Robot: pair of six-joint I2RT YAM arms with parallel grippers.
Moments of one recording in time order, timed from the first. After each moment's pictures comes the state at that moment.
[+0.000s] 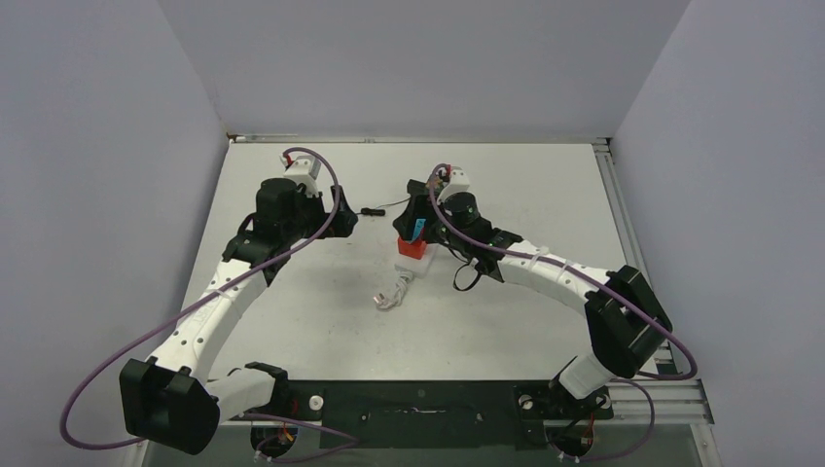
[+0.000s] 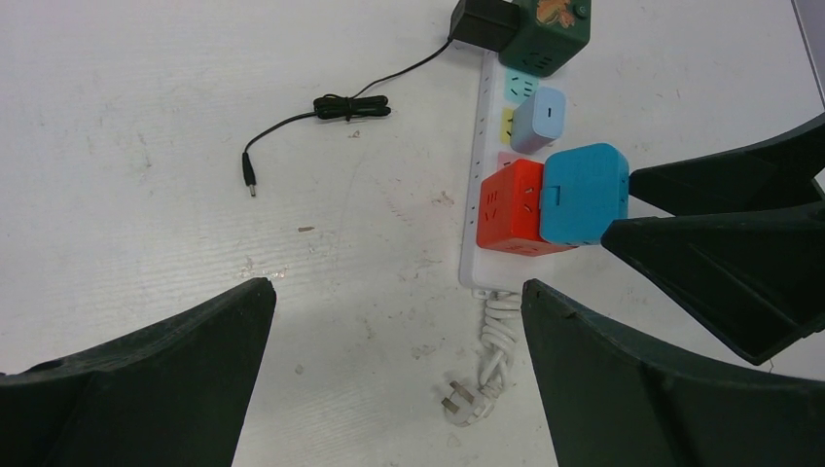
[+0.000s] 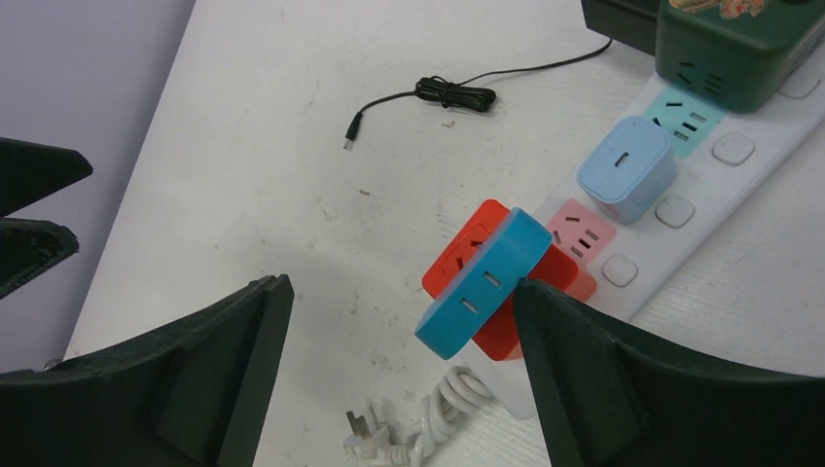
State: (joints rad) left arm -0.29 1.15 0.96 -0.32 0.11 -0.32; right arm 0.71 1.55 0.99 0.14 0.03 0.58
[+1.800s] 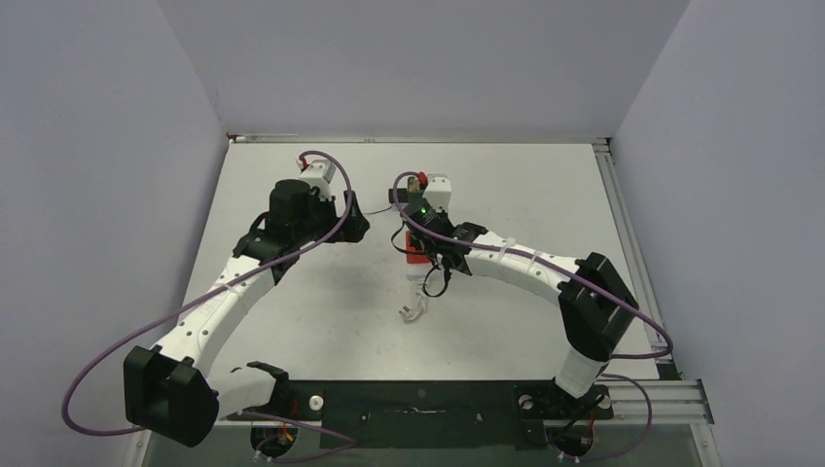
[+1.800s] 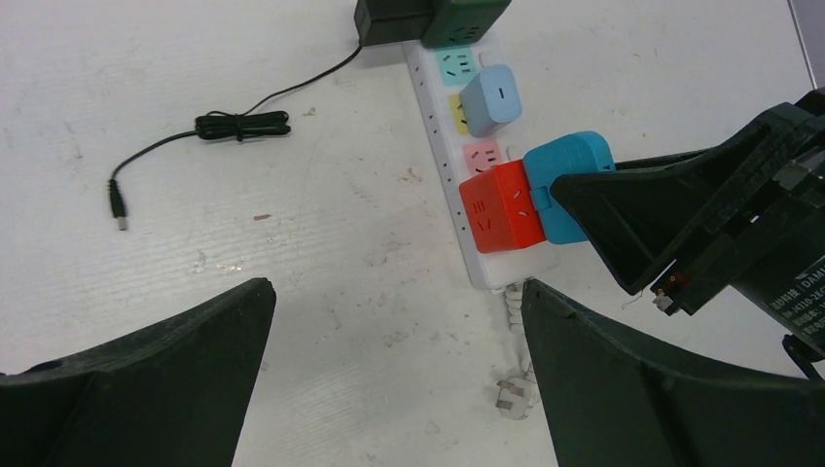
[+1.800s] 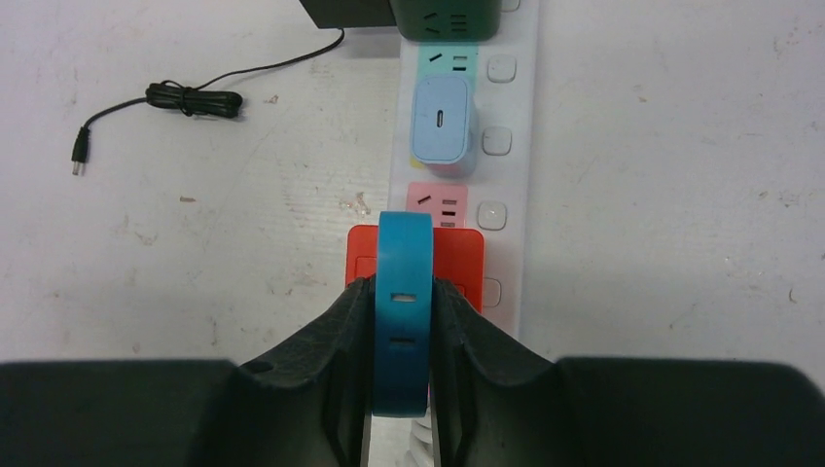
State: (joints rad) left arm -0.34 1.18 0.96 -0.32 0.12 -0.32; right arm 0.86 1.74 1.28 -0.28 0.53 0.63
